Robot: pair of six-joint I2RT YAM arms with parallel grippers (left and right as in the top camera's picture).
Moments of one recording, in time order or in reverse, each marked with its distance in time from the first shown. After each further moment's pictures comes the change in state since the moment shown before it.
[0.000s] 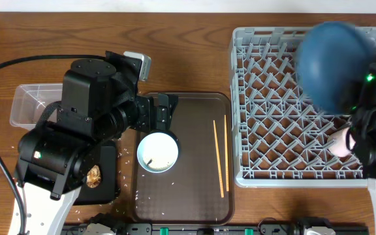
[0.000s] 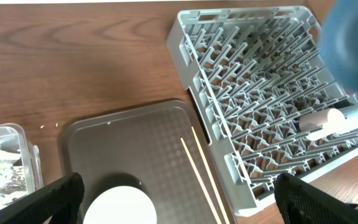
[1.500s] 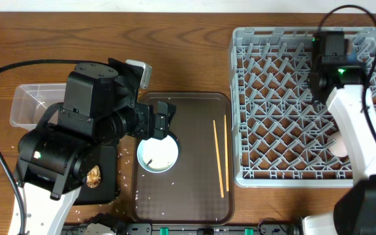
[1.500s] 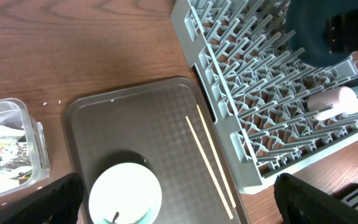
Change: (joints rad) left arm 0.000 0.000 0.000 -0.087 0.000 0.027; right arm 0.062 0.497 -0.001 0.127 0.106 -0.330
